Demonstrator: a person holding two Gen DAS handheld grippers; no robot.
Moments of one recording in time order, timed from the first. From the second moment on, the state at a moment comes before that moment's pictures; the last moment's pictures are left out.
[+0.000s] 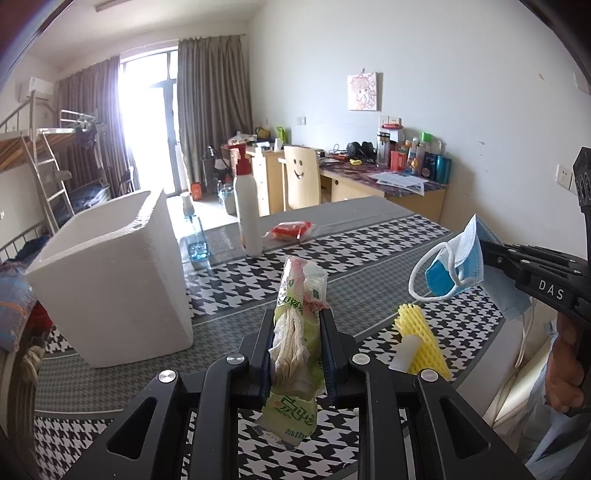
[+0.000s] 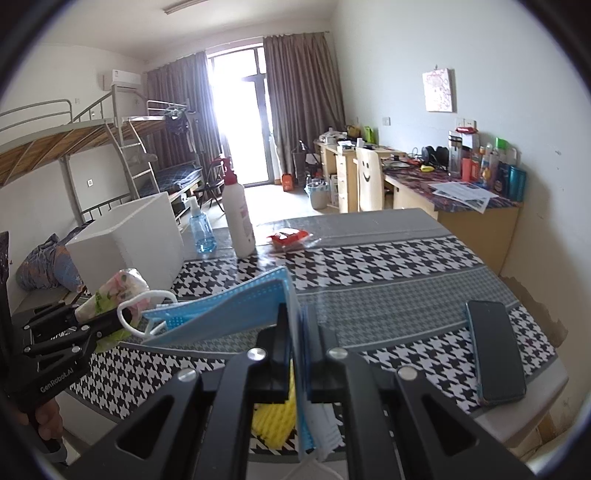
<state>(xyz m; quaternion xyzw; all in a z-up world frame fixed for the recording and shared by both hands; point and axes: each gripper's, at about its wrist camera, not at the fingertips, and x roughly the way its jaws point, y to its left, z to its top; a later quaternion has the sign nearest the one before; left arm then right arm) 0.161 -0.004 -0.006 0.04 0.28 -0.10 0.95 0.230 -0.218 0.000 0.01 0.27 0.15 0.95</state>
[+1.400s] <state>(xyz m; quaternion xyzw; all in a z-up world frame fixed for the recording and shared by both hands) 0.175 0.025 0.032 0.02 0.22 -0.04 0.98 0.250 -0.179 0.034 -0.01 0.23 0.20 0.95</state>
